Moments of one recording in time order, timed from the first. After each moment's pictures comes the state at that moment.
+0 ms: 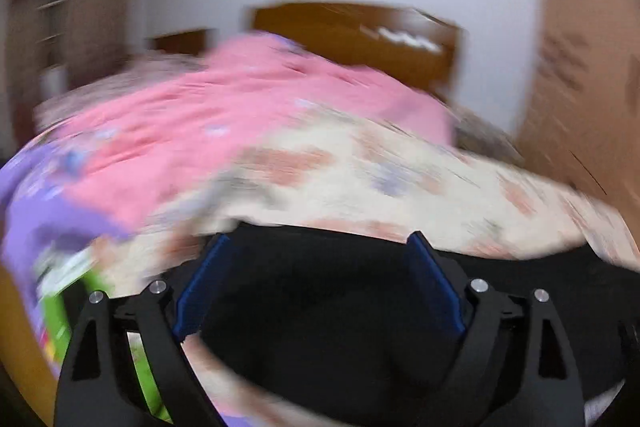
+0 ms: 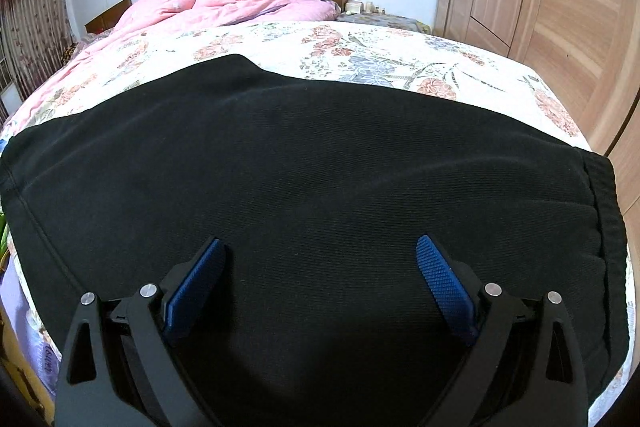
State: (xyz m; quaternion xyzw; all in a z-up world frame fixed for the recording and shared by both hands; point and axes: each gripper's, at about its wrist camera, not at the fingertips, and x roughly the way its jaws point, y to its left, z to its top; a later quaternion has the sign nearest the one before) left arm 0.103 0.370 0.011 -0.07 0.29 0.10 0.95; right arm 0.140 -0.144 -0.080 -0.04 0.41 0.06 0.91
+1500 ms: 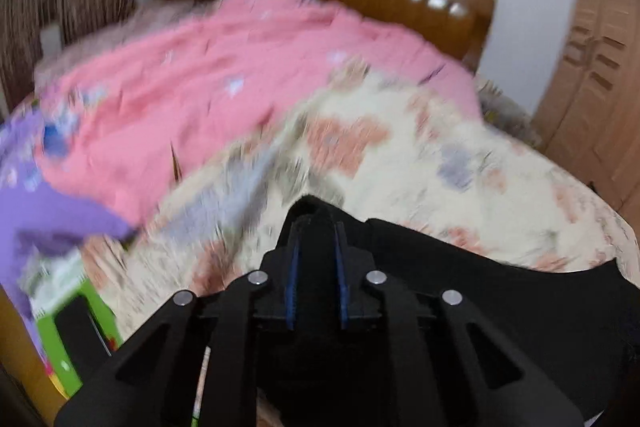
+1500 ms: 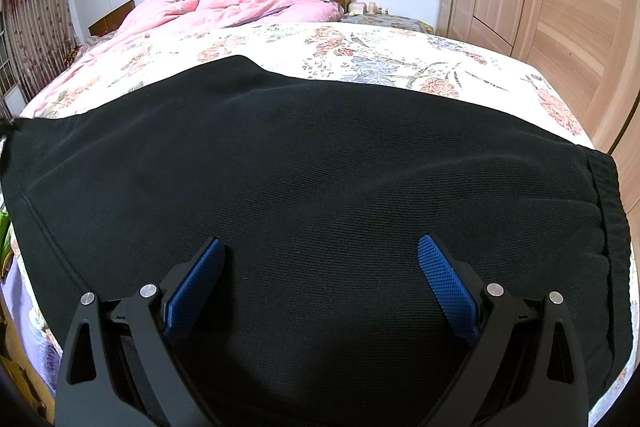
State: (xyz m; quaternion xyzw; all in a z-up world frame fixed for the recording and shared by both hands) left arm 0.168 0.497 -0.032 -0.13 0.38 0.14 0.91; right arm 0.137 -0.145 -0.079 -0.03 0.41 0.07 0.91
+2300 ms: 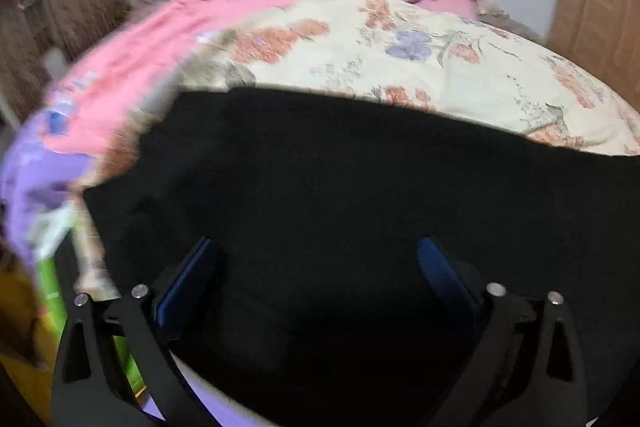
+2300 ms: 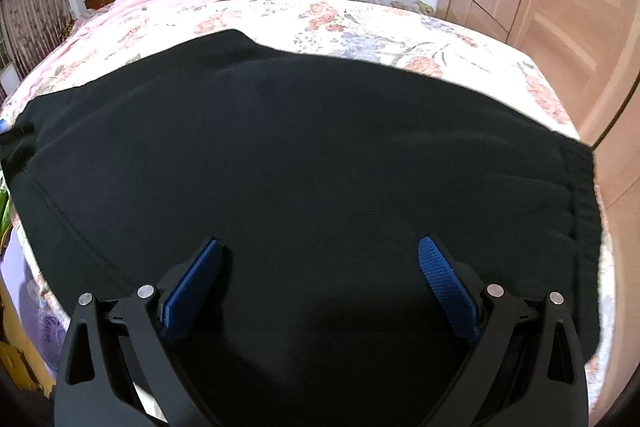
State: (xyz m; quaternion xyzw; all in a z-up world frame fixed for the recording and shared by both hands) left arm 0.157 0.345 -0.075 -0.03 0.43 0.17 0.88; right arm 0.123 -0.156 -0.066 -0.06 0.45 0.06 0.89
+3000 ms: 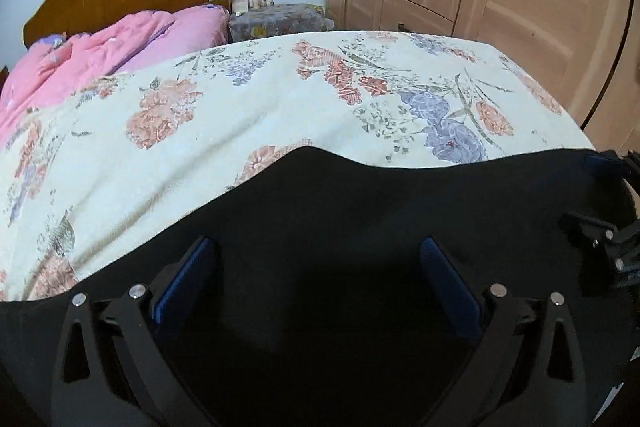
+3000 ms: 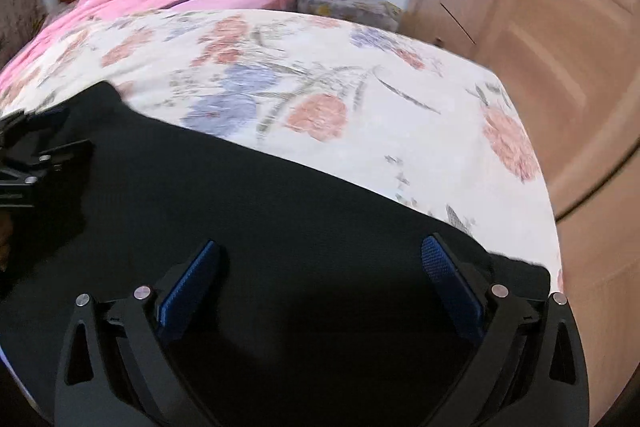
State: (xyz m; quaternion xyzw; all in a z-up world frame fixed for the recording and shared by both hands) left arm 0.276 -0.017 -0.087 0.06 0.41 -0.17 0.89; right arm 0.226 -0.241 -0.062 -0.08 0.45 0.01 0.89
